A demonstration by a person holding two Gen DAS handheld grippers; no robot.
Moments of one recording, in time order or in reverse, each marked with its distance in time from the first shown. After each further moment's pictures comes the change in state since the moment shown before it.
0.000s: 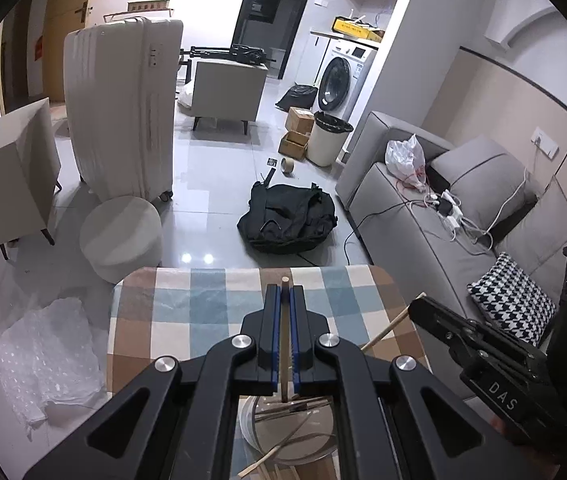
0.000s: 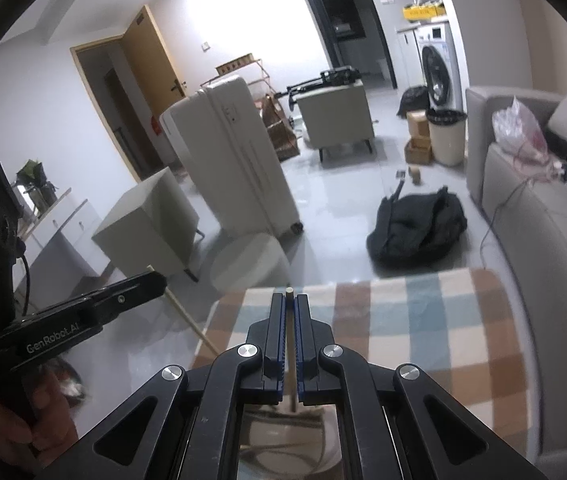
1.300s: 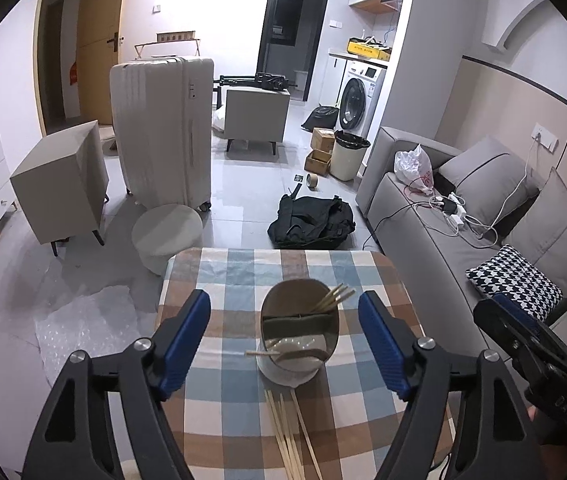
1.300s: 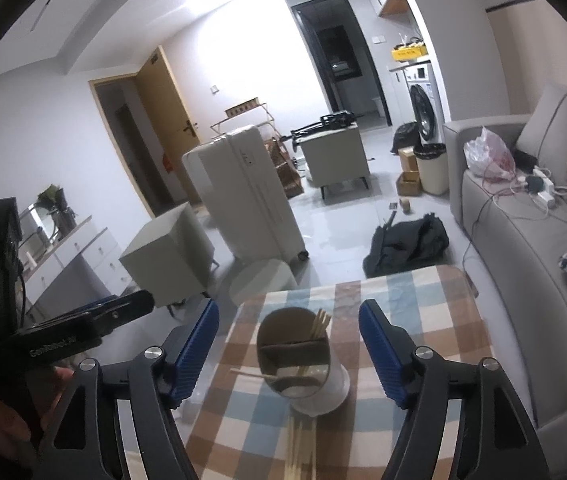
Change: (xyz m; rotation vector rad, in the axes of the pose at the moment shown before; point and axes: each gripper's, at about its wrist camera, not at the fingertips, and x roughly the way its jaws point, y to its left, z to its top) left arm -0.098 -0.037 -0.060 0.006 -0.089 0.144; right arm -0.159 0.024 -0.065 -0.003 -0.168 0.002
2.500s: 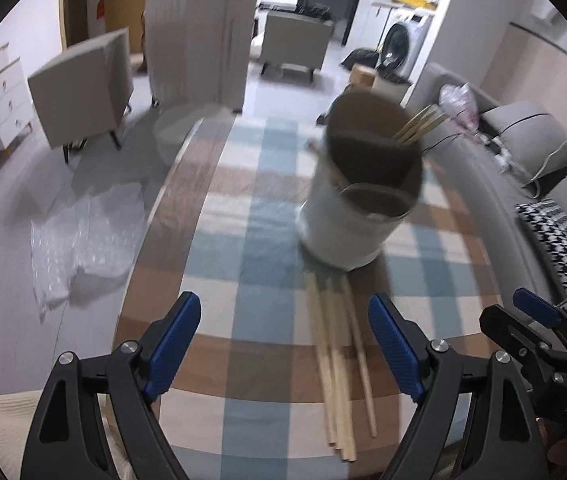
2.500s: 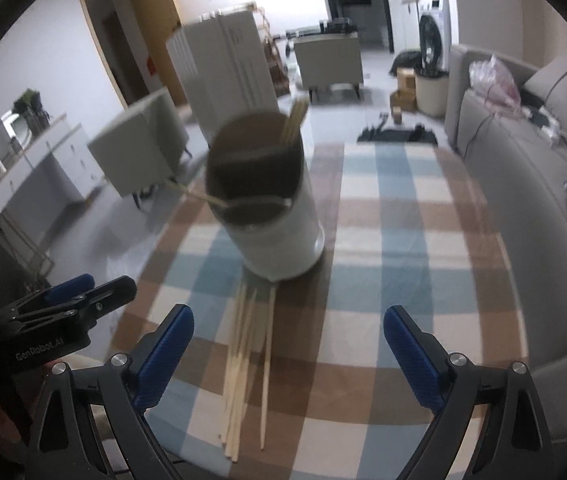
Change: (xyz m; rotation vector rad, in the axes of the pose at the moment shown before) left arm 0.079 0.040 -0.139 -0.112 0.201 0.089; right arm 0.076 -0.020 -0.148 -0.097 0.350 -0.099
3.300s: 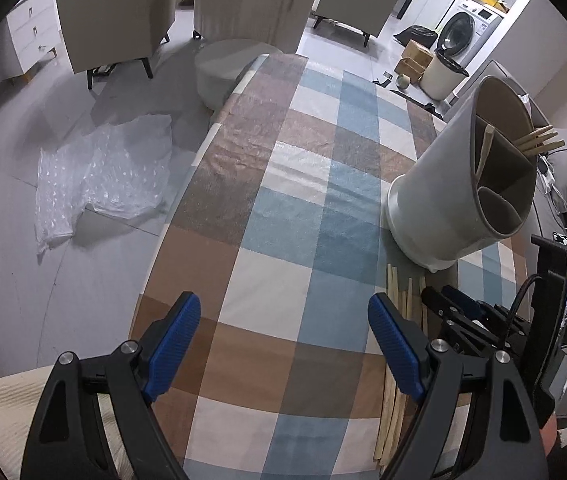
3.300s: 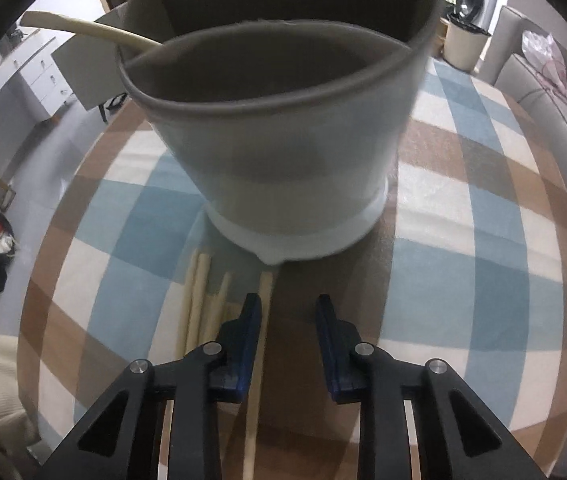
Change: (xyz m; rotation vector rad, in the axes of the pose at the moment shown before) left arm 0.042 0.059 0.006 -0.176 0.170 0.020; right arm 0.155 0.030 -0.007 -0.129 0.263 -0.099
